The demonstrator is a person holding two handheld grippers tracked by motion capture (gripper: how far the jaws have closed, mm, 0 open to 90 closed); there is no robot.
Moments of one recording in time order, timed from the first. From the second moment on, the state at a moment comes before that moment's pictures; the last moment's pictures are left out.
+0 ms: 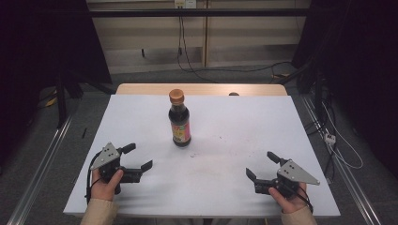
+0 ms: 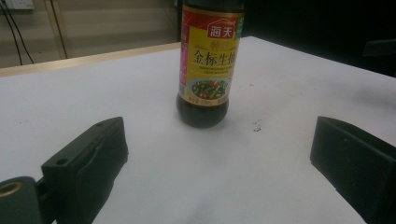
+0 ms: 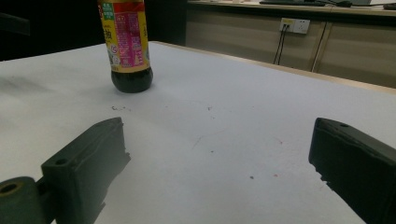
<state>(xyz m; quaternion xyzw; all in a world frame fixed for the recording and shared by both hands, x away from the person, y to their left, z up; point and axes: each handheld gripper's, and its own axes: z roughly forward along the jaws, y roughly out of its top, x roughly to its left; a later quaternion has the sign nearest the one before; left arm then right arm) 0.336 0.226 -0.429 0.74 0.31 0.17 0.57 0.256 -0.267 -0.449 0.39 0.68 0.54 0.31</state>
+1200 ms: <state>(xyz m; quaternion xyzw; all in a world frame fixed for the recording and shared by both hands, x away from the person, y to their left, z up) 0.359 0.179 -0.409 0.73 0.30 0.19 0.59 0.255 -0.267 -0.447 0.39 0.68 0.54 0.31</state>
